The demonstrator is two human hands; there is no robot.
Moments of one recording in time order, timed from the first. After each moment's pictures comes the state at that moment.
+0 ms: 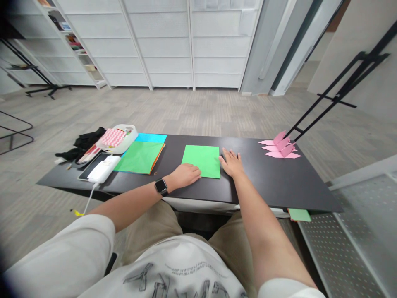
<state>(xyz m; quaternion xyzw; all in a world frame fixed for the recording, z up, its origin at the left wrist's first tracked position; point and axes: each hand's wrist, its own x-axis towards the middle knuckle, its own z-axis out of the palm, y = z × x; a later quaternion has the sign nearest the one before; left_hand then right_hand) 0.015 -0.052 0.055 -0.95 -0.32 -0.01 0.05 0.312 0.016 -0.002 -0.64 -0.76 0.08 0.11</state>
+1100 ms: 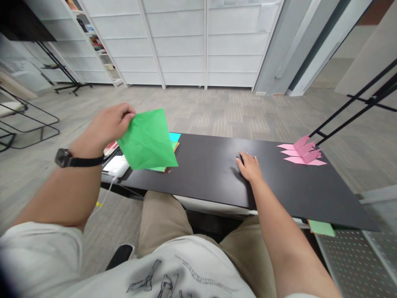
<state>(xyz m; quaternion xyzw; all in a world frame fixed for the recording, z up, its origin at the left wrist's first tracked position) -0.219 -0.029 0.262 -0.75 -0.63 -0.17 0.14 0.319 0.021 -0.009 -0.64 -0.74 0.08 0.17</state>
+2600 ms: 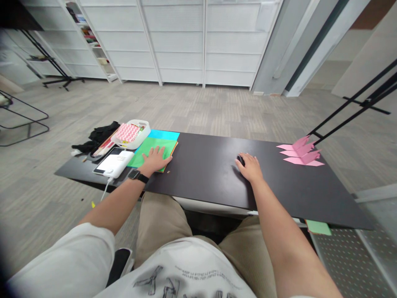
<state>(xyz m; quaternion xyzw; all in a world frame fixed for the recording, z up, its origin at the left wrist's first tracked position) -0.174 -0.010 0.031 -0.63 -0.77 -0.02 -0.07 0.323 0.024 -0.015 -0.62 -0.75 0.06 0.22</state>
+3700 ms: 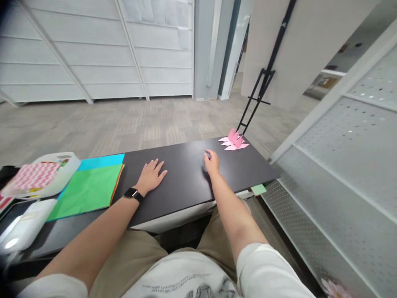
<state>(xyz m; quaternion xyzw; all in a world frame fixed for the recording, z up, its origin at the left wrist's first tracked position) -0.001 0.027 0.005 -0.84 -0.53 -0.09 -0.01 0.353 0.013 -0.007 -0.71 -0.53 0.08 0.46</state>
